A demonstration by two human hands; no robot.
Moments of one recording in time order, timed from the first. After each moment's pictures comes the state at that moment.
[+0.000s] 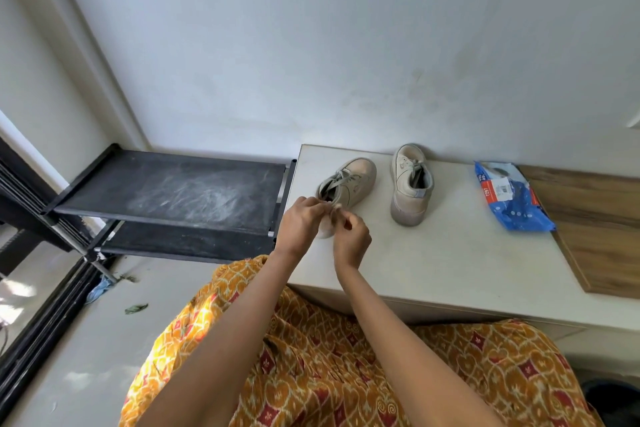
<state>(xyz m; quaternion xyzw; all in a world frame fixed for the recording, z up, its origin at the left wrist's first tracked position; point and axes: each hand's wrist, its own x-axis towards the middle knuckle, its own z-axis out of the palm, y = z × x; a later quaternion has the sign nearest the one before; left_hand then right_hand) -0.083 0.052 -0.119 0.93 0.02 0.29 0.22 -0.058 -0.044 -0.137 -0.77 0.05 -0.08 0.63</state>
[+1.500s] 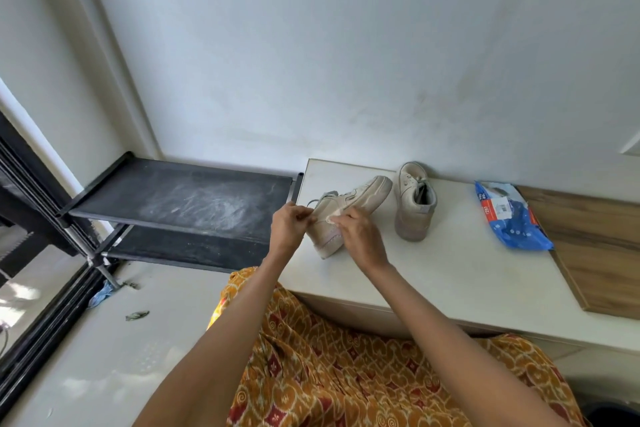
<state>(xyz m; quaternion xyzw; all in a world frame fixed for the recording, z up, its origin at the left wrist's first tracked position) -0.088 0.077 -0.112 0.83 0.19 0.23 0.47 -0.041 -0.078 -0.102 -0.88 -0.38 -0.14 0.26</state>
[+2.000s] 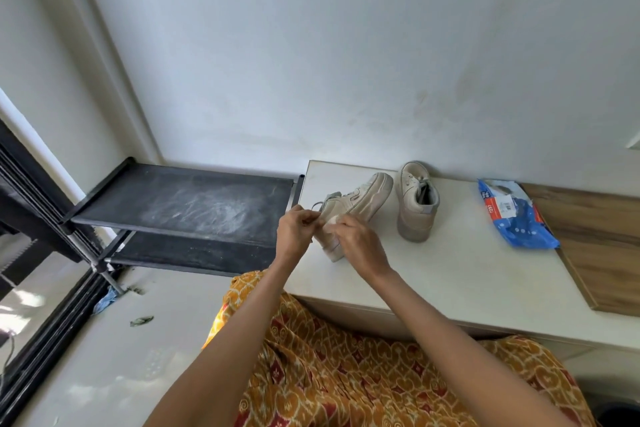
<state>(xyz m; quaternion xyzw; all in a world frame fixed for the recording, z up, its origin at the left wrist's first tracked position) -0.087 0.069 -0.114 0.83 0.19 0.23 0.48 -0.048 -0.079 -0.102 -0.85 -0.44 -0.16 0.25</state>
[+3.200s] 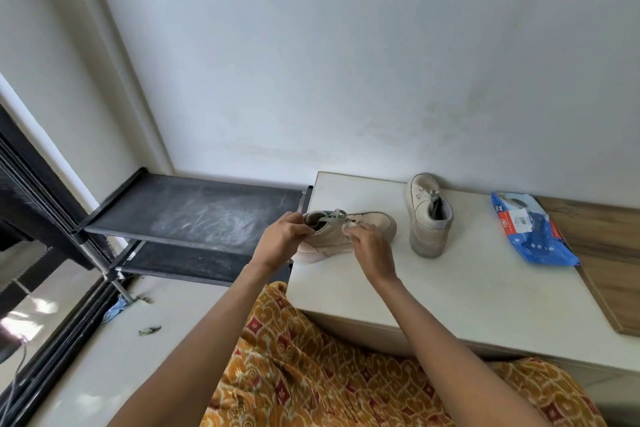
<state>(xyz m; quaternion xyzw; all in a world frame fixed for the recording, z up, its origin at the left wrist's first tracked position) -0.102 0.120 -0.104 0.94 0.00 0.24 0.22 -0.024 -0.071 -0.114 -0.89 -0.30 -0.09 0.33</state>
